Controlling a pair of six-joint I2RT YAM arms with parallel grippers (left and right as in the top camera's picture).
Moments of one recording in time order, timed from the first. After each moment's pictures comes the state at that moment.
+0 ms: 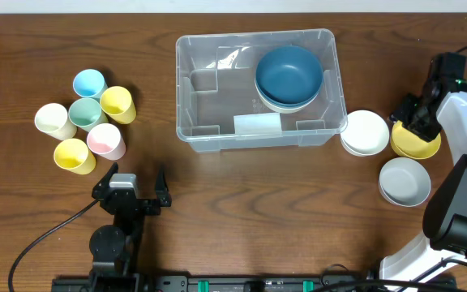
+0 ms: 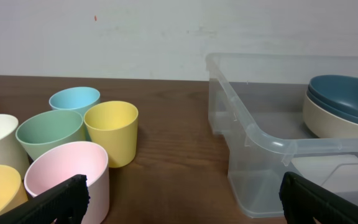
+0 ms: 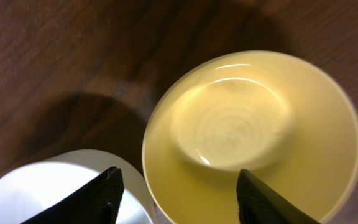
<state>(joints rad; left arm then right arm) -0.06 0.01 0.02 -0.12 0.00 -0.07 -0.27 1.87 1.35 -0.80 0.05 0.36</state>
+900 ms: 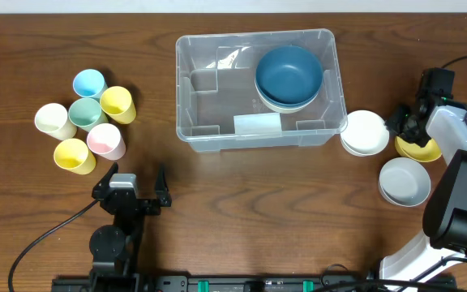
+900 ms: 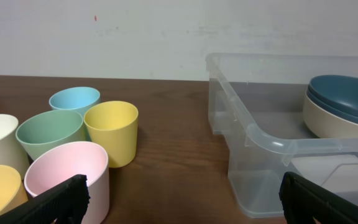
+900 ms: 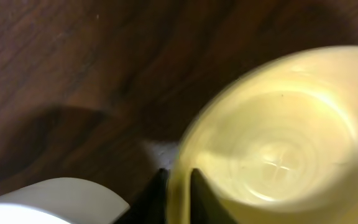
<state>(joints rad) -0.06 0.01 0.02 -0.12 0.00 -0.07 -0.27 1.87 1.19 -0.57 0.04 0.36</state>
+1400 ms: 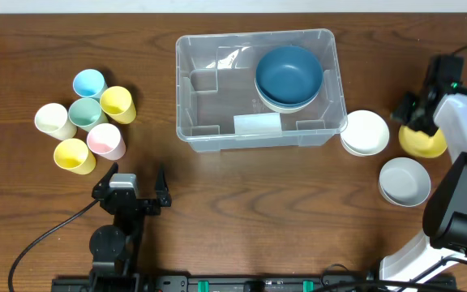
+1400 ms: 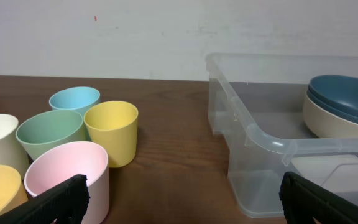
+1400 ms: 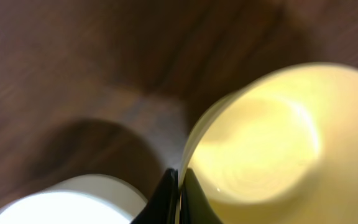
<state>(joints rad) -0.06 0.01 0.02 -0.12 0.00 -0.07 -0.27 1.87 1.39 -0.76 0.06 0.35</state>
